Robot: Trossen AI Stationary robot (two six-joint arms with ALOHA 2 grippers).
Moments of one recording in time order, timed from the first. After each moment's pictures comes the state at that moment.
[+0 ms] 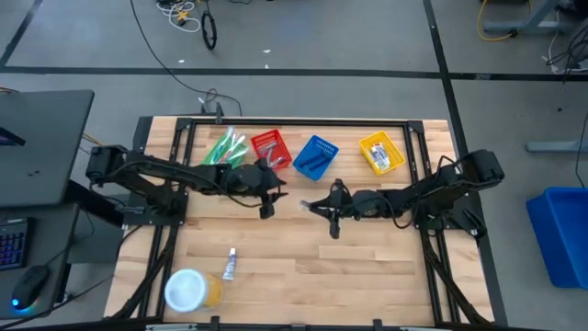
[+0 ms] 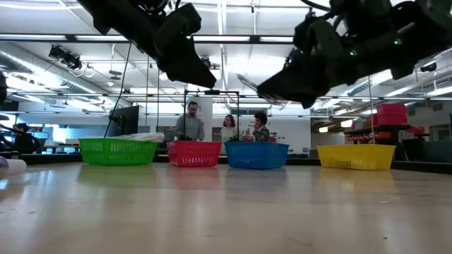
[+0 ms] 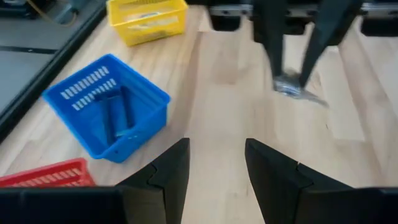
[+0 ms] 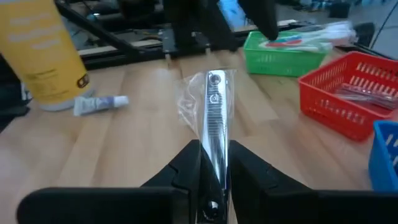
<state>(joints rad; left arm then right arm) 0.00 1.40 0.80 0.06 -0.20 -0.05 0.18 1.55 0.50 0.76 0.25 0.19</state>
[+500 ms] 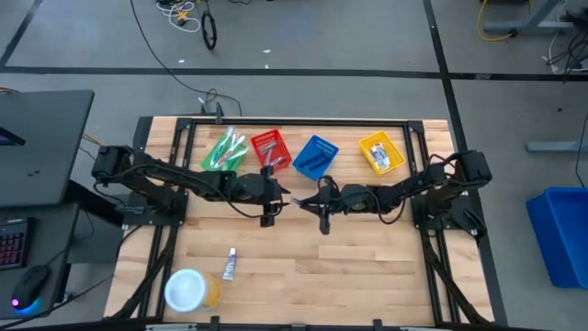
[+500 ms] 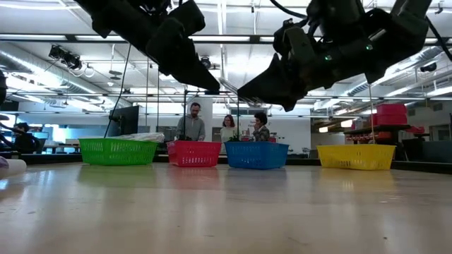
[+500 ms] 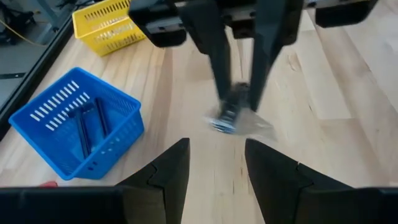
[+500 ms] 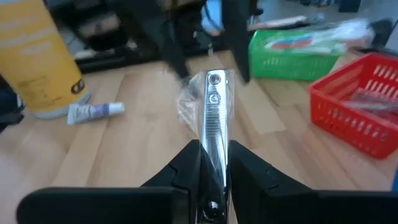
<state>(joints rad) -0.06 1.46 0.80 0.11 -0.19 0.06 0.10 1.66 0.61 0.74 0.15 0.18</state>
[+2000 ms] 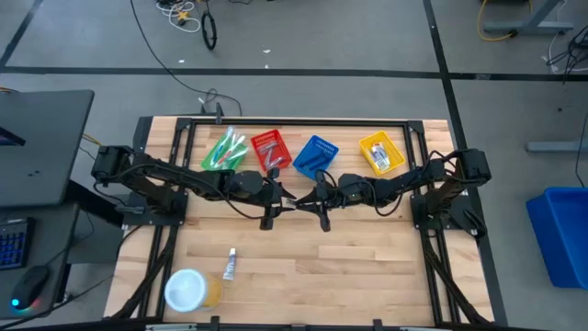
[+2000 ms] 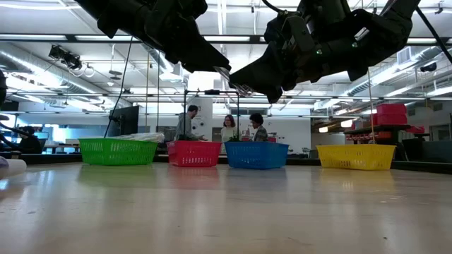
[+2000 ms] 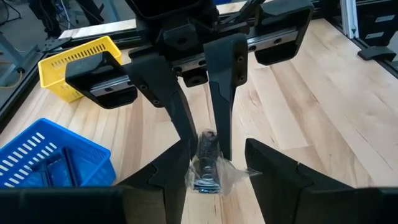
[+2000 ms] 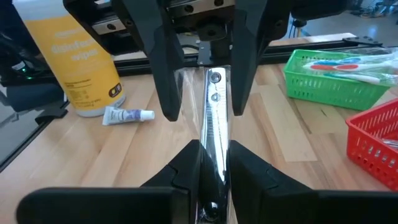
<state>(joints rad) -0.06 1.46 0.81 0.23 -0.04 0.12 0.03 1.65 0.67 0.72 -0.08 0.10</state>
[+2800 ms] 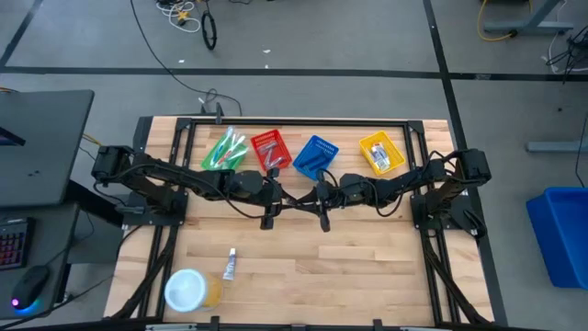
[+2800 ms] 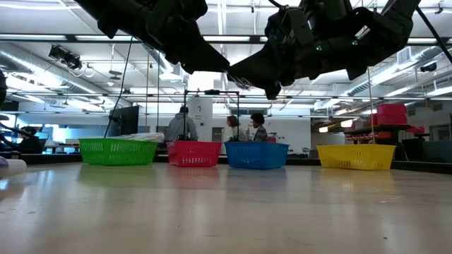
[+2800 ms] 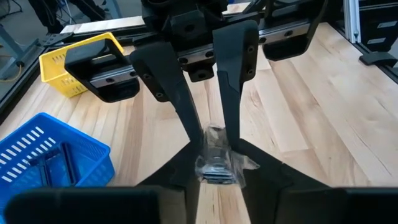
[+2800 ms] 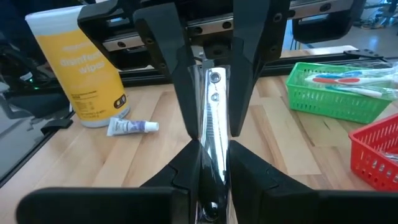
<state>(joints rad) -0.06 1.46 0.80 0.24 -0.04 0.09 0.03 1.65 0.67 0.77 -0.08 0.10</state>
